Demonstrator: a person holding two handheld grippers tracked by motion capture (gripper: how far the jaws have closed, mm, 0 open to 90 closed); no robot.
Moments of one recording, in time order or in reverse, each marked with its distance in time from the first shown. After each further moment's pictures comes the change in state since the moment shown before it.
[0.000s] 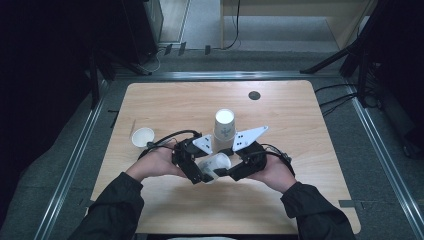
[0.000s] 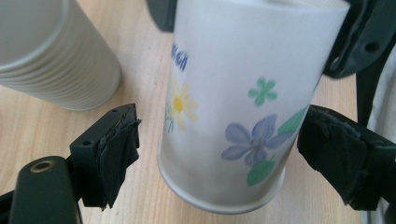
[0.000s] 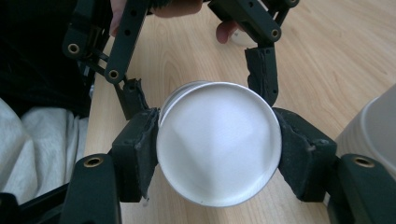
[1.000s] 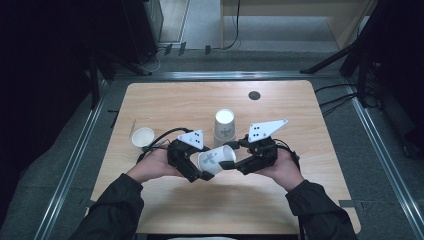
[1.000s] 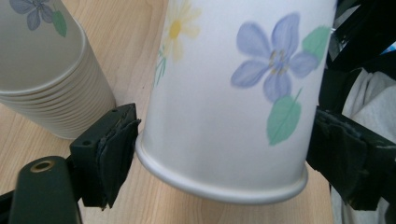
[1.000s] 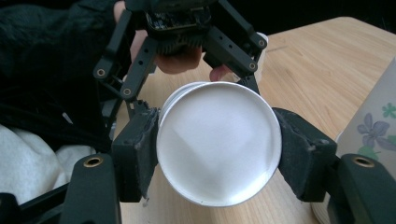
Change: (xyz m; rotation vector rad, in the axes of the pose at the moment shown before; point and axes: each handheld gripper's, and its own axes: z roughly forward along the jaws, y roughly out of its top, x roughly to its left) left arm 0.001 -0.012 -0.011 -0.200 -0.064 -0.059; right arm -0.005 0.003 -0.030 -0.176 0.054 0.043
